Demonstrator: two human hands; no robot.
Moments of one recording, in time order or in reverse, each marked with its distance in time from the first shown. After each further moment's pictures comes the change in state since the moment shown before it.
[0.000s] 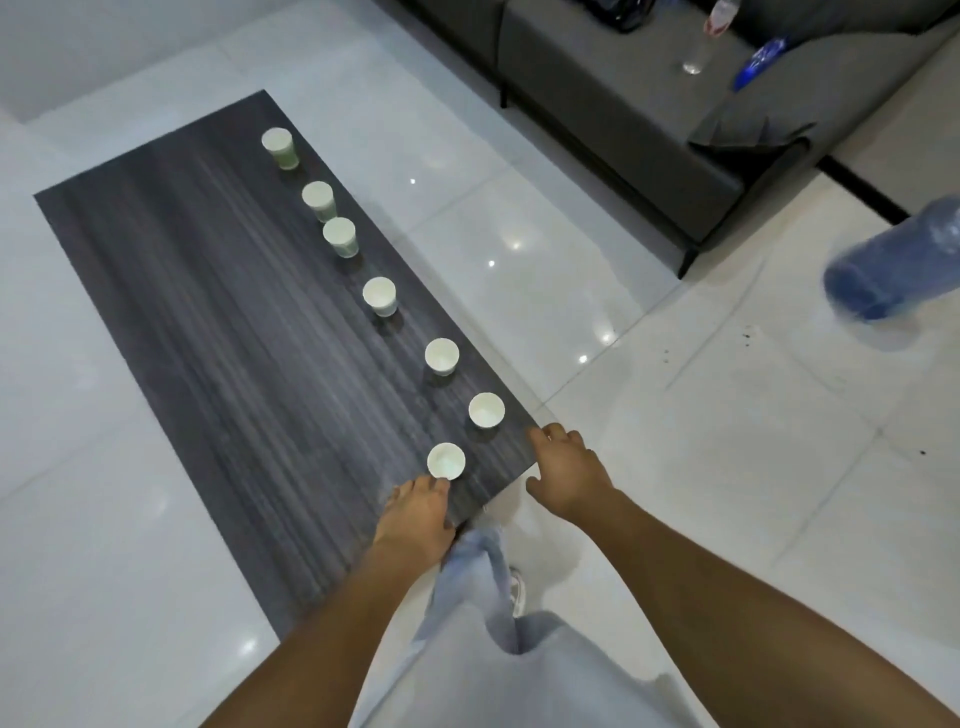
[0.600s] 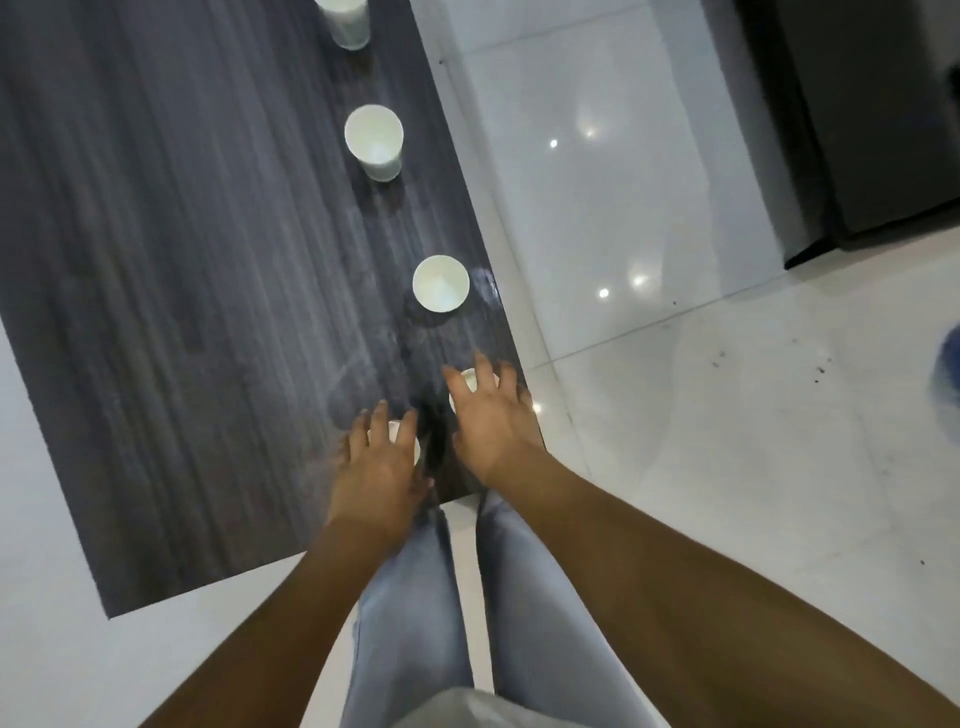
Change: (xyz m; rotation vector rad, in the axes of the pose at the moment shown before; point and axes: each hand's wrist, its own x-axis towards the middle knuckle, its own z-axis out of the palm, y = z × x) left_hand 0.177 0.000 0.090 -0.222 0.082 -0.329; right_hand 0.225 0.003 0.089 -0.292 -0.125 -0.306
